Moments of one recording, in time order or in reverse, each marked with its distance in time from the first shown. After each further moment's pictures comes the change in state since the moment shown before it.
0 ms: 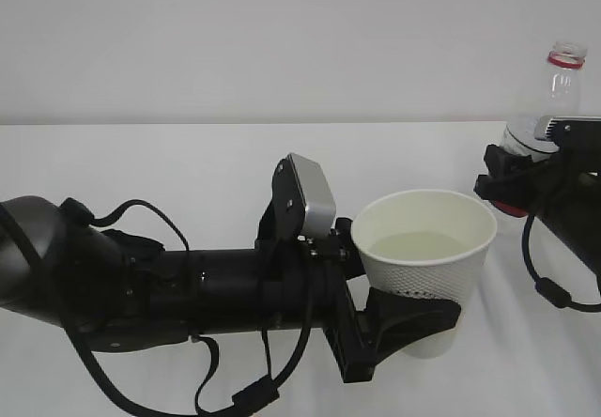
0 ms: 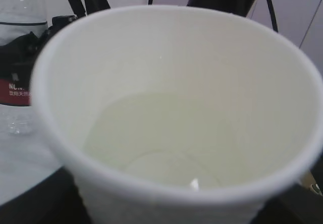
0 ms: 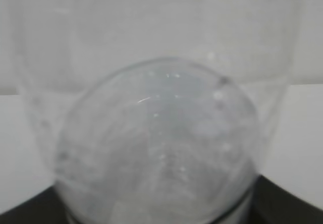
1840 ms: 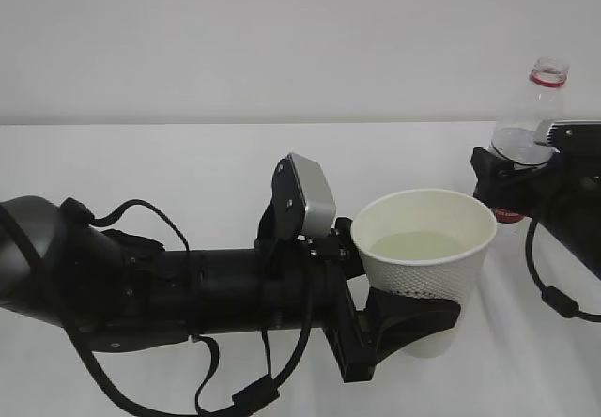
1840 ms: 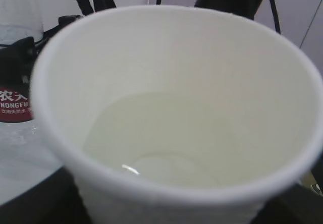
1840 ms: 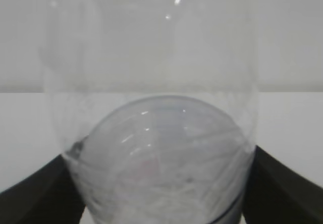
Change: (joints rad) left arm 0.000 0.000 0.000 -0.002 0.000 0.000; right arm 0.000 -0.022 0.037 -0.049 -0.026 -0.002
